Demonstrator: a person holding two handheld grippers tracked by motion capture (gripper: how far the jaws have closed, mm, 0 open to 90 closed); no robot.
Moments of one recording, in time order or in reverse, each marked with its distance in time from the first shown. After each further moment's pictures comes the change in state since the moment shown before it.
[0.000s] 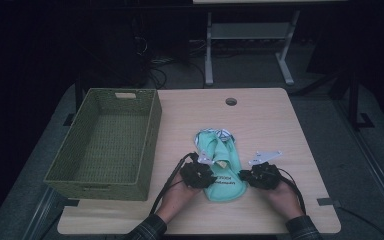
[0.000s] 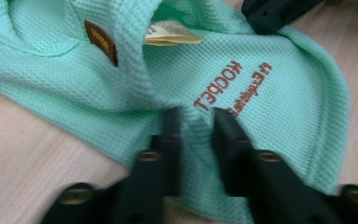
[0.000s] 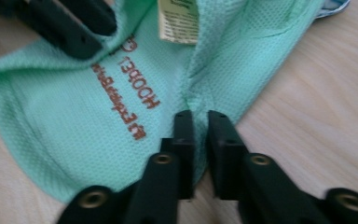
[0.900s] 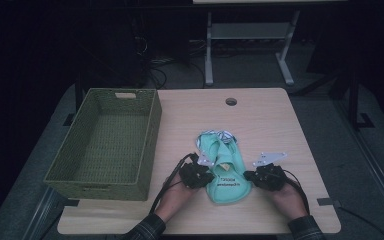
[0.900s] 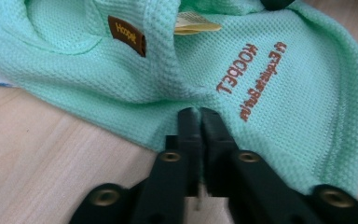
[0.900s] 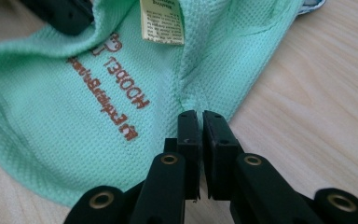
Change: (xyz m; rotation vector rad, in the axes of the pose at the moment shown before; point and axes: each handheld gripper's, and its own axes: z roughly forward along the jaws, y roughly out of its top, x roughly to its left) left arm 0.002 -0.003 -0.001 0.011 -0.006 0.033; right arm -0.003 -0.007 -0.009 0.010 -0.038 -0.001
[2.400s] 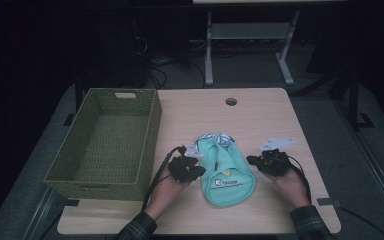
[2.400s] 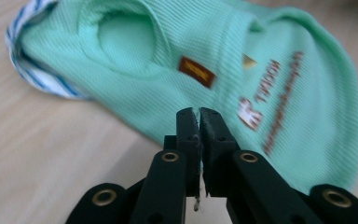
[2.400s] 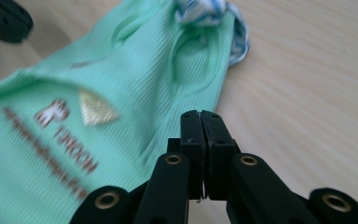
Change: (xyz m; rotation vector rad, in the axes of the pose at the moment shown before) left arm 0.019 0.006 -0.026 -0.034 0.038 -0.050; right arm -0.035 0.026 -0.007 -0.102 -0.020 0.033
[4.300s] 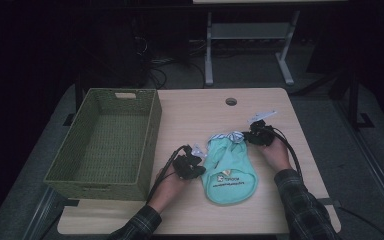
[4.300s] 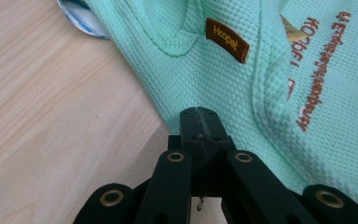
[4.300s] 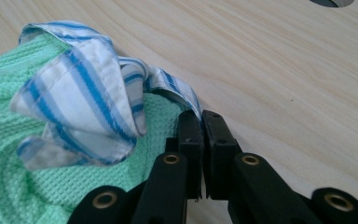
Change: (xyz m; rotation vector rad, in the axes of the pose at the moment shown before) left arm 0.009 -0.004 0.022 0.068 0.005 0.050; right arm -0.072 0.042 0.073 0.060 -0.040 0.012
